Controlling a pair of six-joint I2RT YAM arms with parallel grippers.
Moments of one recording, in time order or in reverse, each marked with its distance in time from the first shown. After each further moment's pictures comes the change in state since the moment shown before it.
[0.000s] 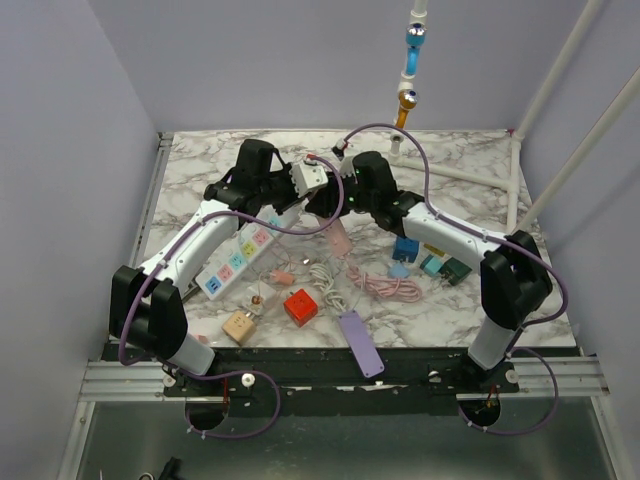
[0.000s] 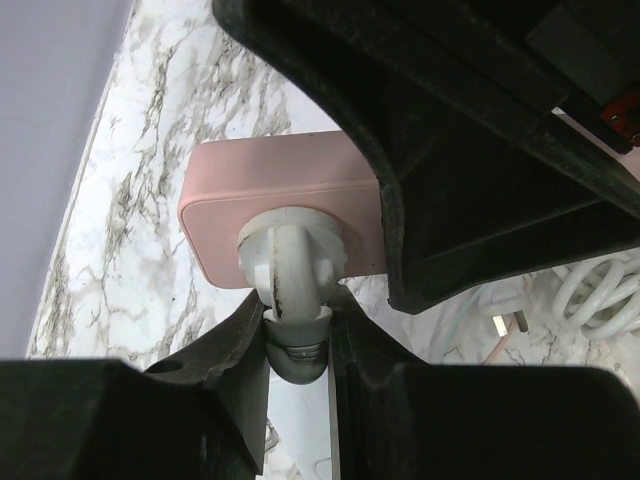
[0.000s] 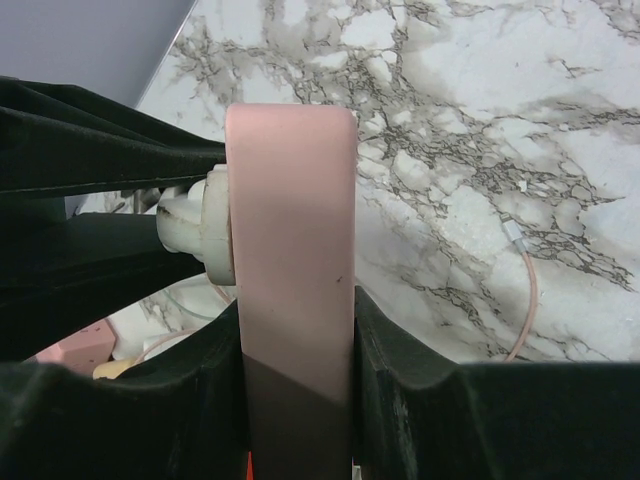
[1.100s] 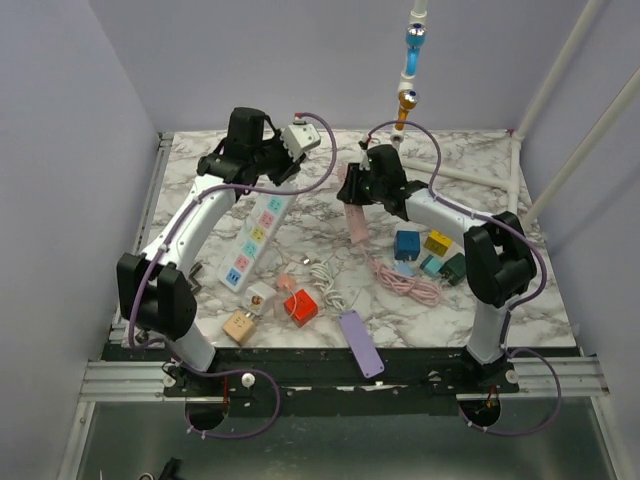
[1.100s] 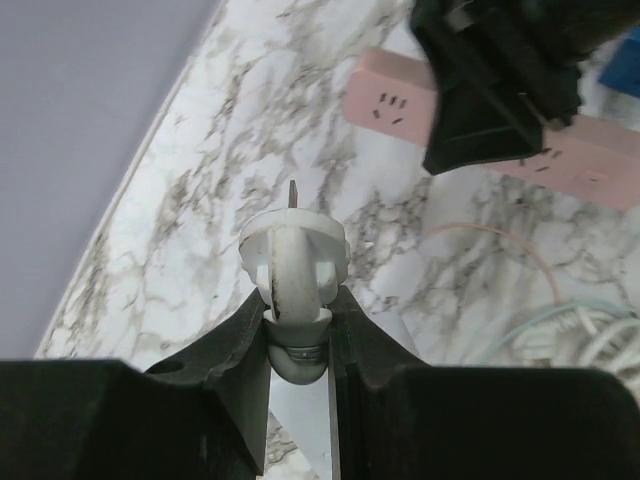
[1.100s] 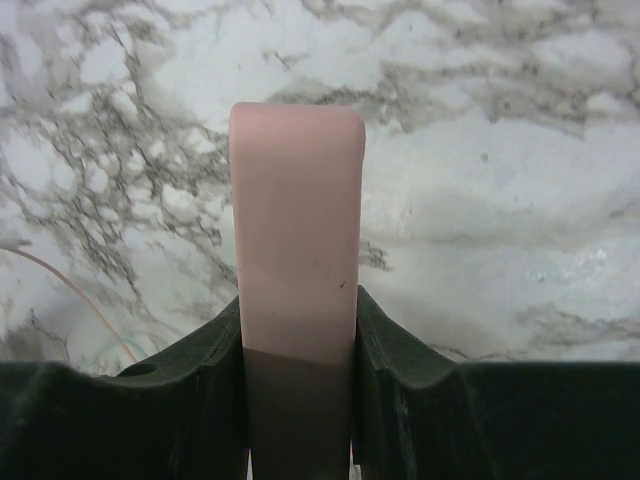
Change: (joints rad) left arm 0.042 0.064 0.216 -0.085 0.017 -0.126; right arm -0.151 0.141 0.019 -0.059 0.139 -0.003
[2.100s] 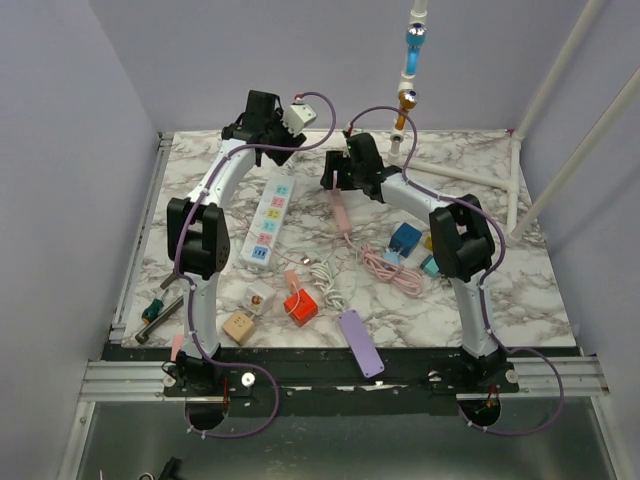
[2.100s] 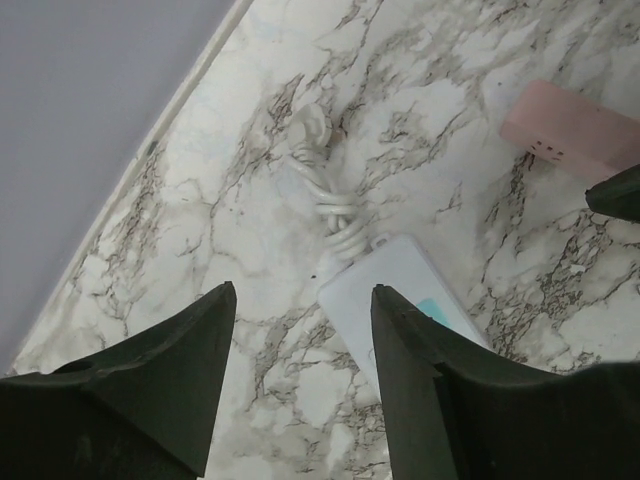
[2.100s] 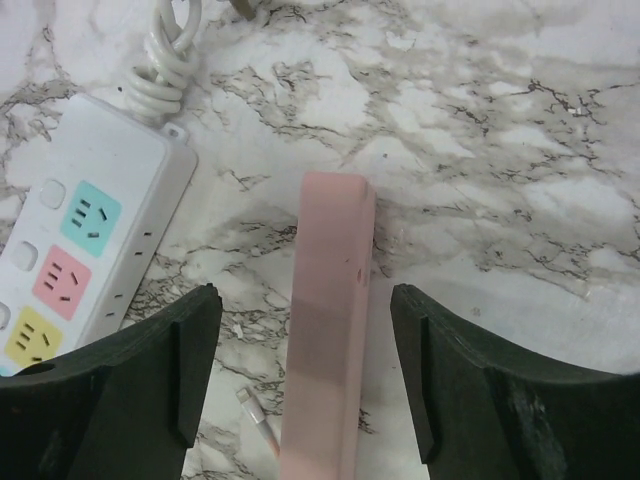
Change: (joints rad) left arm 0.109 0.593 0.556 -0.085 -0.265 -0.022; right arm 0.000 0.341 0.404 -0.047 0.090 -0.037
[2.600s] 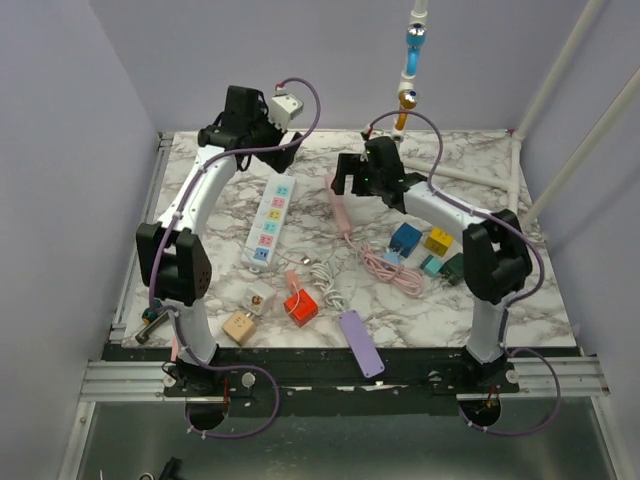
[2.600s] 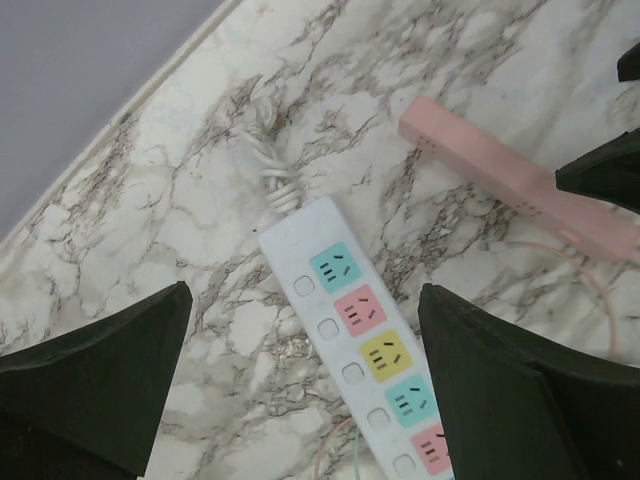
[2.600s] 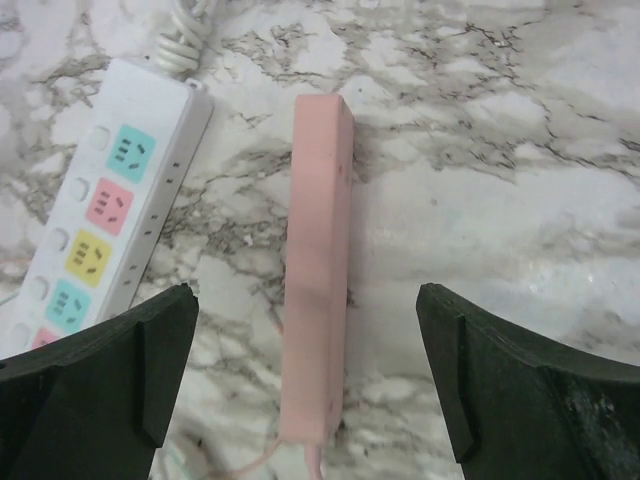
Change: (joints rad) left arm 0.008 -0.227 -0.175 -0.054 0.063 -0.148; right arm 0.000 -0.234 -0.225 -0.008 0.035 0.010
